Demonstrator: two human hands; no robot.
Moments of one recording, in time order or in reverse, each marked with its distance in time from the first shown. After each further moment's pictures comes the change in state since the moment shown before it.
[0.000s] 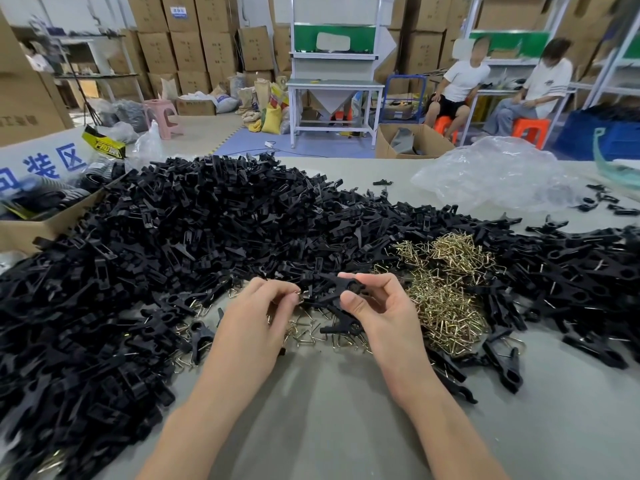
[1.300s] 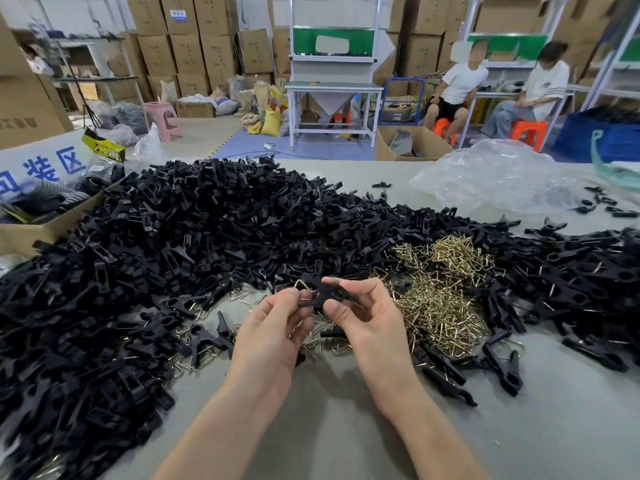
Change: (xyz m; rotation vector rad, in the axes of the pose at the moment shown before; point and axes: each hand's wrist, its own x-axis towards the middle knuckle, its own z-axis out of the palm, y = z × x) left_hand 0.003 0.033 0.019 -1.281 0.048 -0.750; right_hand -0.009 -0.003 0.019 0.165 -0.068 -0.042
